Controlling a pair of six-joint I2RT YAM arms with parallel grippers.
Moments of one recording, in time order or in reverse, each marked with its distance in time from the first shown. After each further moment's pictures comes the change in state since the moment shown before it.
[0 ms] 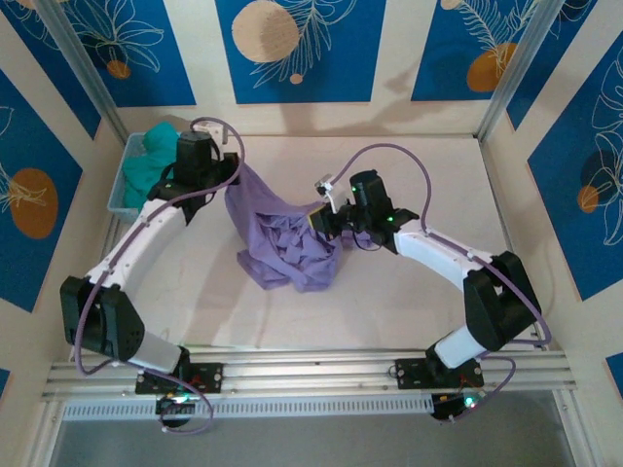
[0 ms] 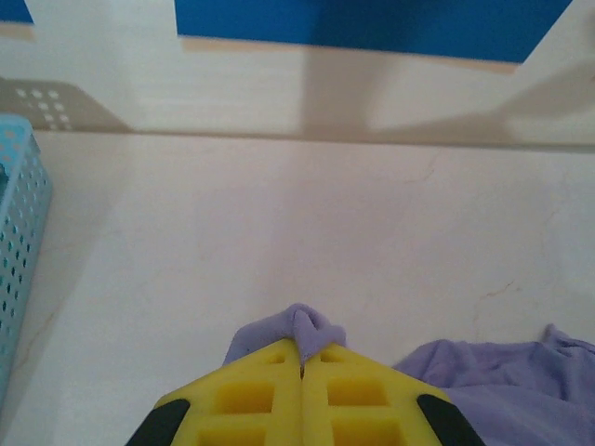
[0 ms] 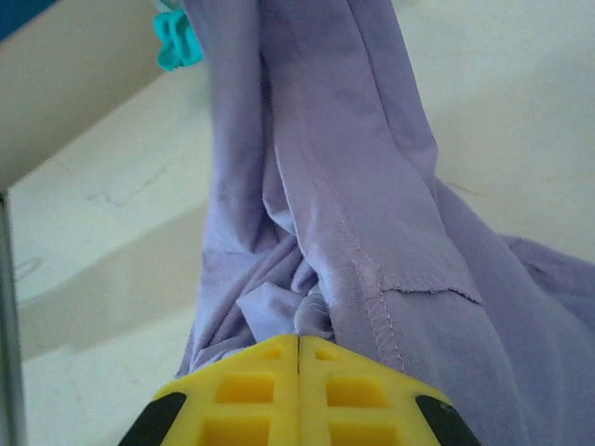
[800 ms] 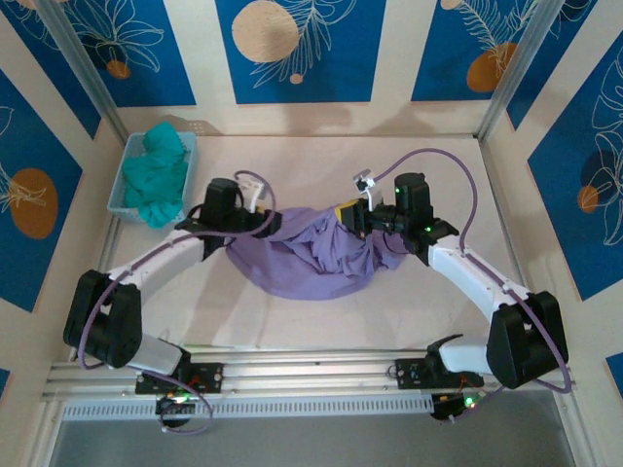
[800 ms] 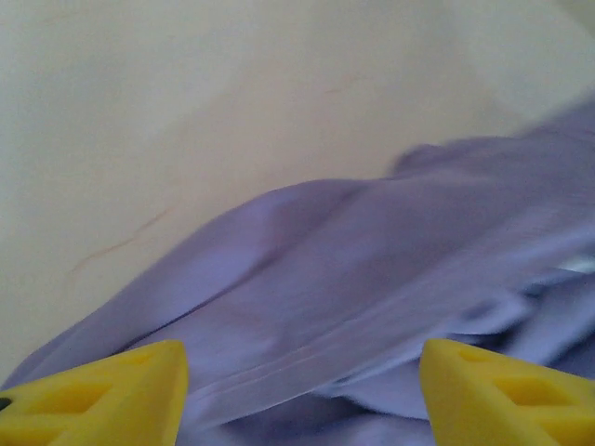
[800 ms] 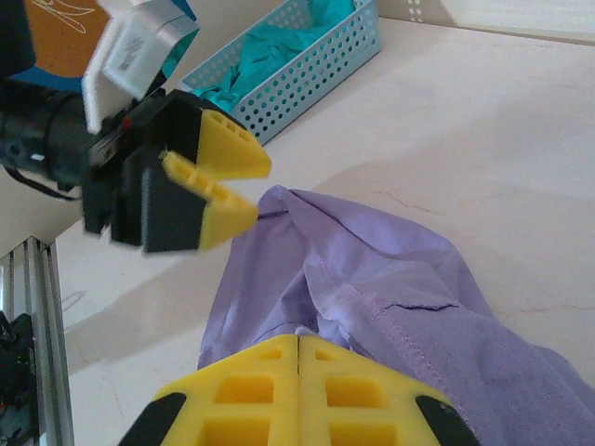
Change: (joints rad) left arm -0.168 -0.031 -0.379 0.246 0.323 0.190; right arm -0.172 -0.221 -0.152 0.040 -0.143 0.043
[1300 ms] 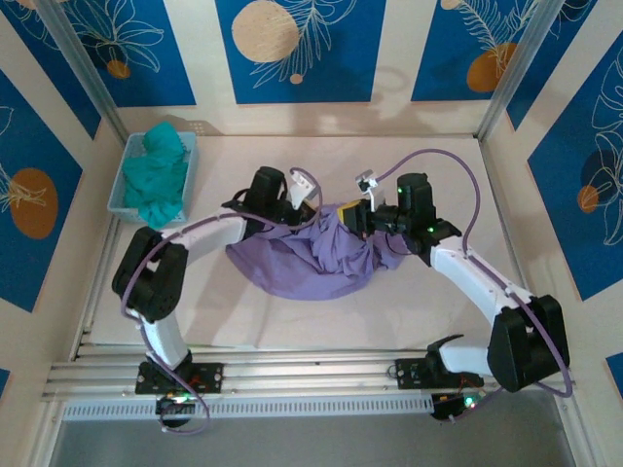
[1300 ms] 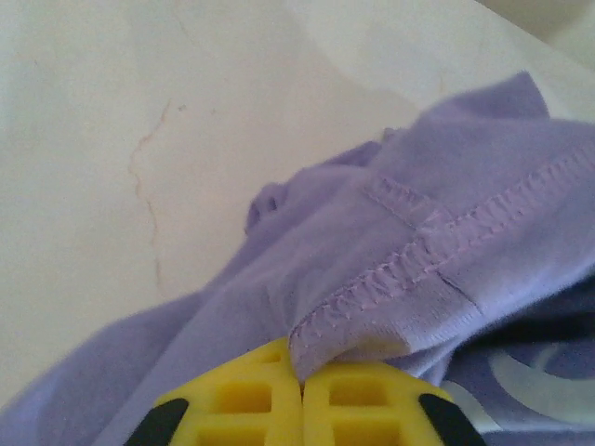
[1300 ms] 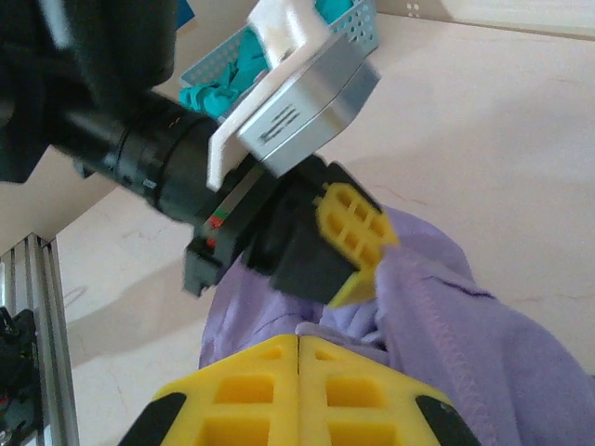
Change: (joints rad) left arm -0.105 0.354 0.308 0.018 0.159 0.113; right arm -0.020 -0.033 0.004 -0.052 -0.006 -0.016
